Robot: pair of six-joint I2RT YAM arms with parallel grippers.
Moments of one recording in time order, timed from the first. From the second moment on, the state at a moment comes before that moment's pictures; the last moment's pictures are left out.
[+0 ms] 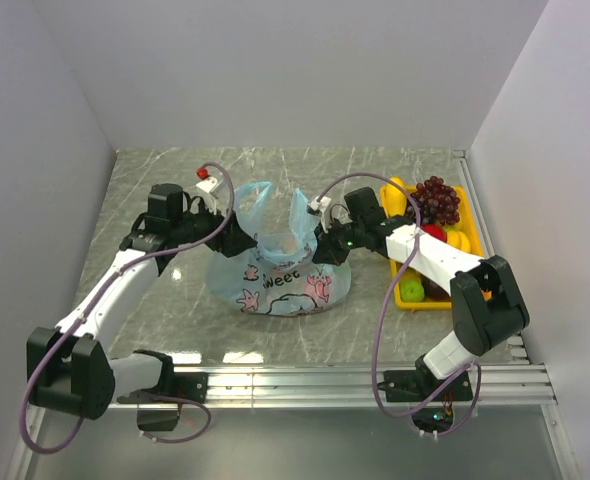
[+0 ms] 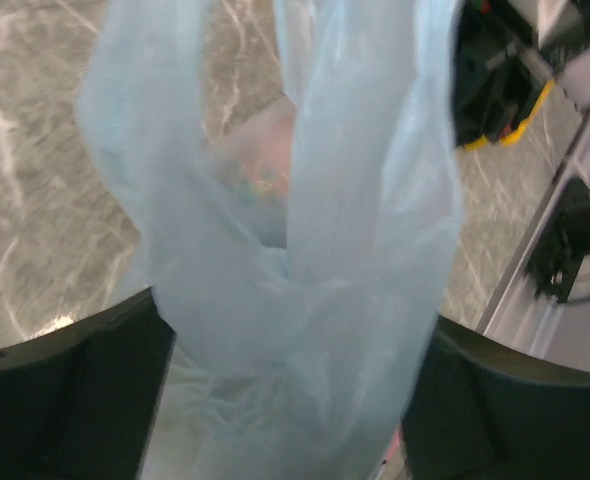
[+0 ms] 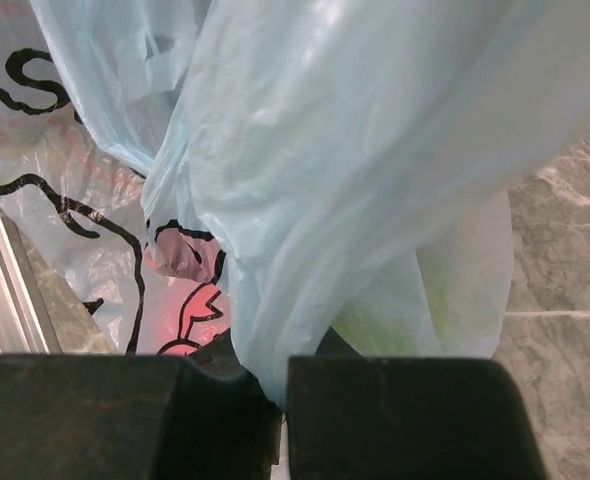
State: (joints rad) left arm -0.22 1.19 0.90 -0.24 0.71 -0.06; right arm 0.48 1.56 1.02 -0.33 -0.64 -0.29
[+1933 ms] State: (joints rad) left arm -0.43 1.34 0.98 -0.66 0.85 0.83; right arm 0.61 1.70 1.19 -0.21 -0.44 0.08
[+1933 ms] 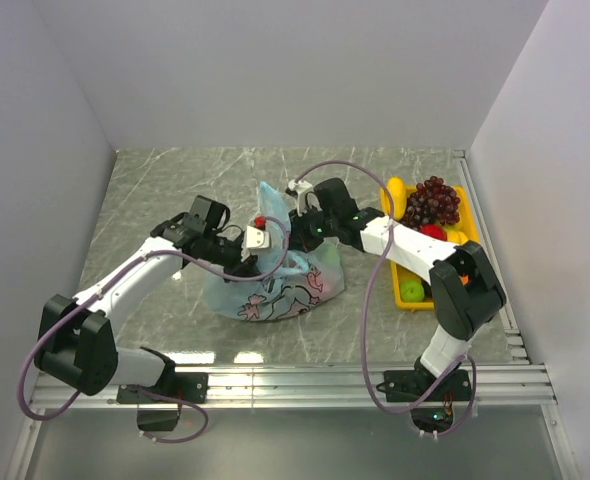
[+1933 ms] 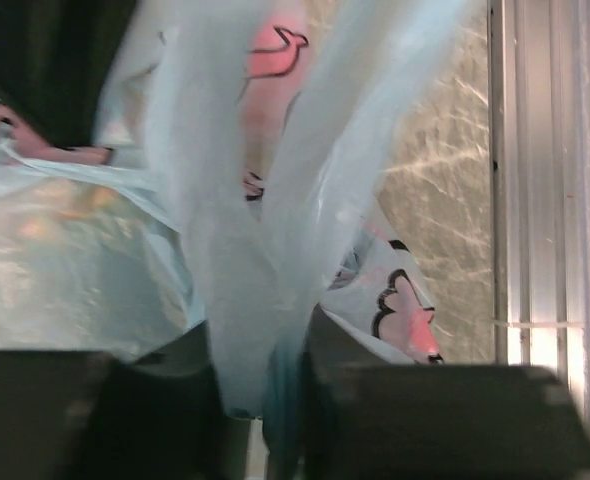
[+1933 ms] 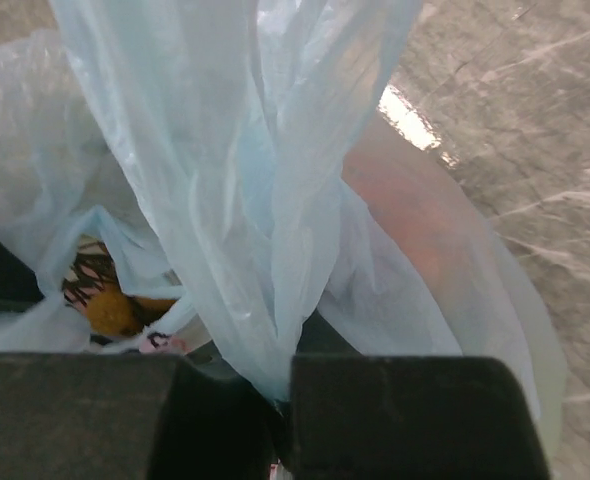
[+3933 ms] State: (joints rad) left arm -0.43 1.32 1.07 -0.26 0.85 0.28; right arm 0.44 1.63 1.17 -0.23 -1.03 0.03
